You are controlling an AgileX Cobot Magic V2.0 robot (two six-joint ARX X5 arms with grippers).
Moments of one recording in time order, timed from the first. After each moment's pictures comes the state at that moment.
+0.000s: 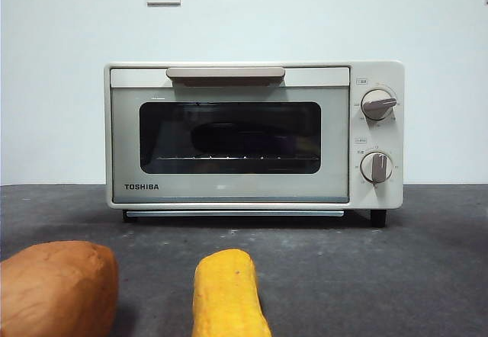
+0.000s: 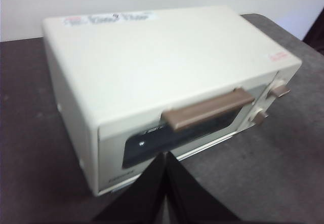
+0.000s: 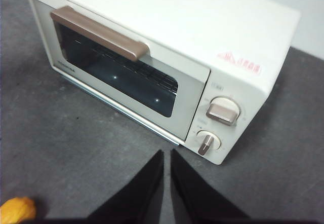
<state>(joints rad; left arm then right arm) -0.28 0.87 0.94 -0.43 0.30 -0.05 0.72 0.73 0.83 -0.54 0.23 0.03</state>
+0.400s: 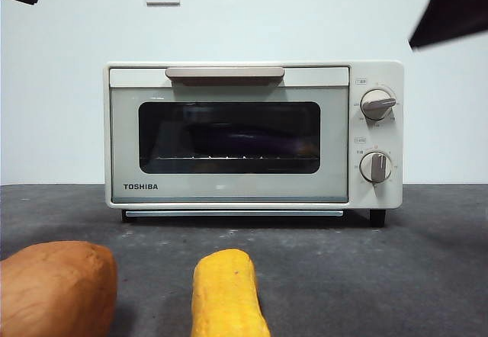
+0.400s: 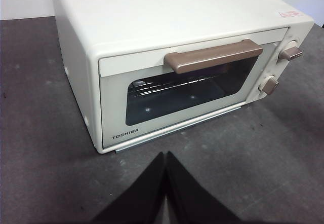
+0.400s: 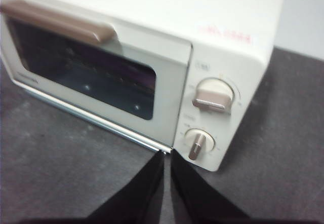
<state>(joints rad) -0.36 0.64 0.70 -0.42 0.19 -0.07 0.65 0.72 0.51 -0.12 0.24 0.03</state>
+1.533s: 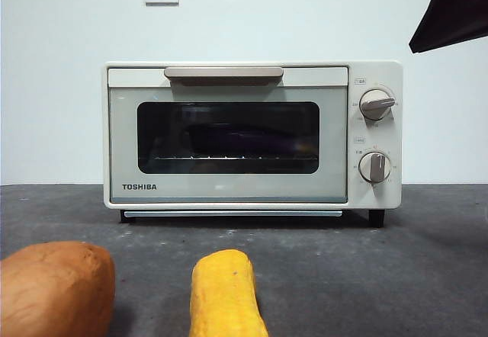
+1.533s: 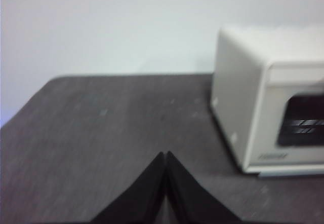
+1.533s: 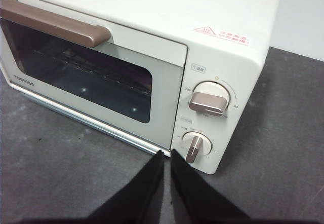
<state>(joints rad) 0.02 0.05 0.28 -0.31 0.05 0.01 0.65 0.72 0.51 -0.11 0.24 0.03</state>
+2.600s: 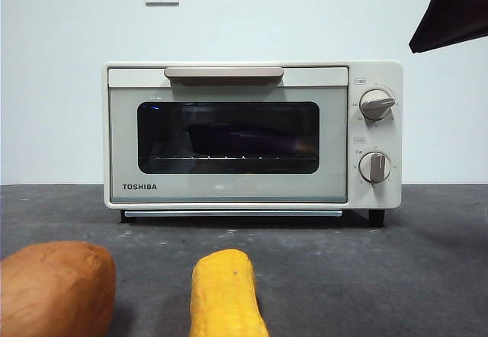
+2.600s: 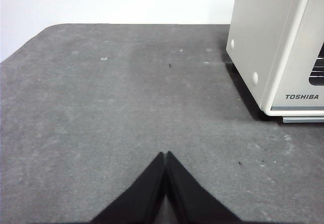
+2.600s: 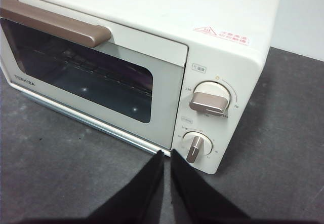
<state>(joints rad) 0.04 0.00 0.05 -0.23 0.05 0.01 0.65 0.72 0.51 -0.11 0.24 0.03</state>
